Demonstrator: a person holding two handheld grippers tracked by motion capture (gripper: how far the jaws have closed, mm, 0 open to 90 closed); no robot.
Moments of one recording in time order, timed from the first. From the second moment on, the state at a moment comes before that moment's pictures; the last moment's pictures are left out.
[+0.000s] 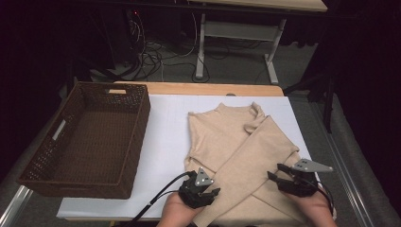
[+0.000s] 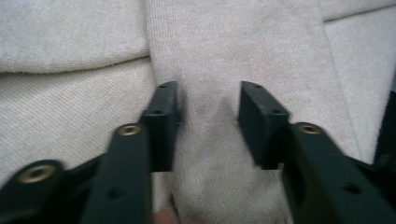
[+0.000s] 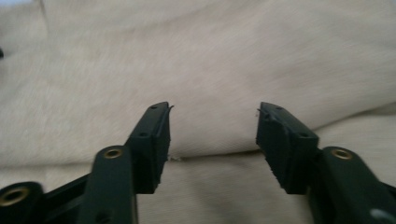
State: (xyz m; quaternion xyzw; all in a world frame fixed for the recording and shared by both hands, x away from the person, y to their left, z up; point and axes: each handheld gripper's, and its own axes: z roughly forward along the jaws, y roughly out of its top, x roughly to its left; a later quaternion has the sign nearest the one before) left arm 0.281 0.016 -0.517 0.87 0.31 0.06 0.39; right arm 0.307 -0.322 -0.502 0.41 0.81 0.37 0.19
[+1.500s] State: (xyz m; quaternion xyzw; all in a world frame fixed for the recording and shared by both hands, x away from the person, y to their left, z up) left arm 0.300 0.101 -0.520 0.79 0.39 0.13 0.46; right arm 0.429 -0.335 -0.481 0.48 0.77 0.35 0.23
